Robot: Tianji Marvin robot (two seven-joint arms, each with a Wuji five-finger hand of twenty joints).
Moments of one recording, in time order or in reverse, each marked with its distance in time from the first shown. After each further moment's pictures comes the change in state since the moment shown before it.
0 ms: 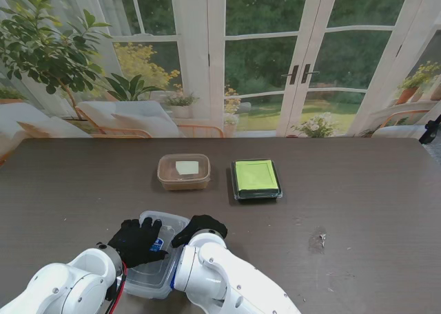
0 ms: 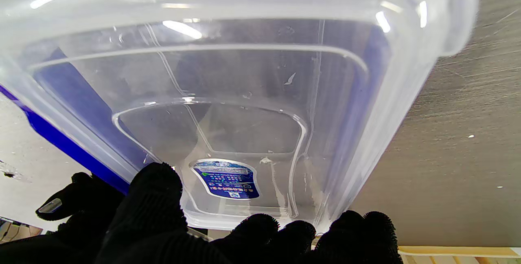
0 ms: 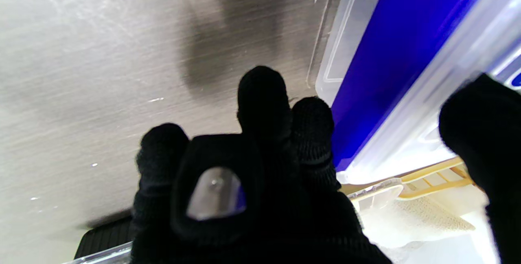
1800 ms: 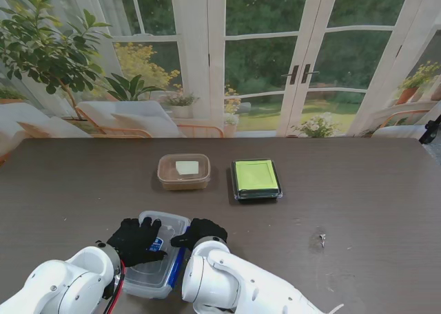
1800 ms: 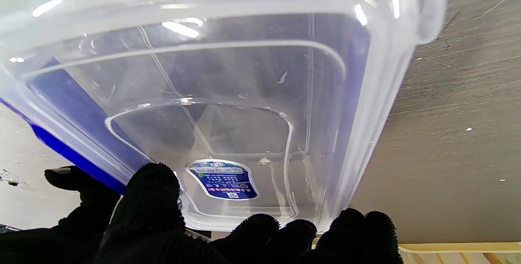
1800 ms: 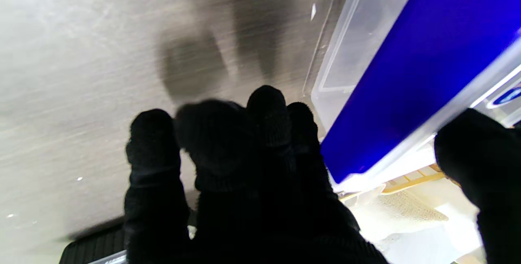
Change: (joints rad) left arm -0.007 0.001 -0.015 0.004 0.012 -0.044 -0.019; right arm 0.115 0.140 -0.202 -0.028 0.441 -0.004 -0.319; left_hand -0.012 0.004 -0.007 0.000 -0.008 0.001 0.006 0.002 0.012 0.000 -0.012 -0.003 0.001 0.000 0.015 0.001 -0.002 0.001 0.000 0.000; right_hand -0.051 0.282 -0.168 0.240 -0.236 0.014 -0.449 -0.010 -0.303 0.007 0.124 0.055 -0.021 0.033 -0.333 -0.192 0.012 0.098 -0.208 -0.020
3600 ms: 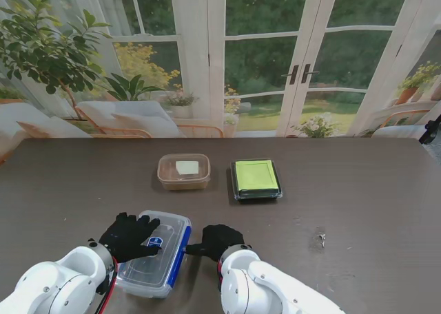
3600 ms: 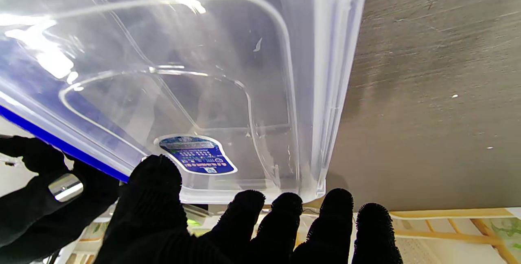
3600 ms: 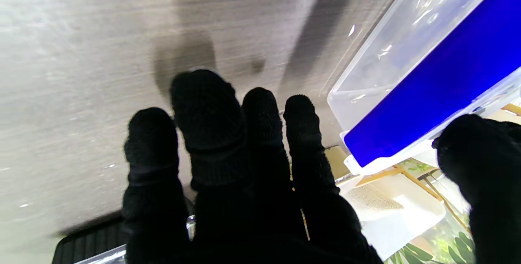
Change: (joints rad) left arm 0.033 -0.016 -0.064 0.023 0.016 -0.080 0.128; right arm -0.157 0.182 0.136 -0.170 -0.163 -0.275 0.127; left_hand 0.015 -0.032 0.000 0.000 0.120 -0.152 0.102 0.070 0.131 -0.131 0.175 0.038 0.080 -0.044 0.075 0.025 0.062 -0.016 0.002 0.000; right_hand 0.032 0.122 -0.188 0.031 0.107 -0.033 -0.181 -0.071 -0.076 0.053 -0.053 -0.039 -0.051 0.052 -0.138 -0.023 0.000 0.012 -0.044 0.022
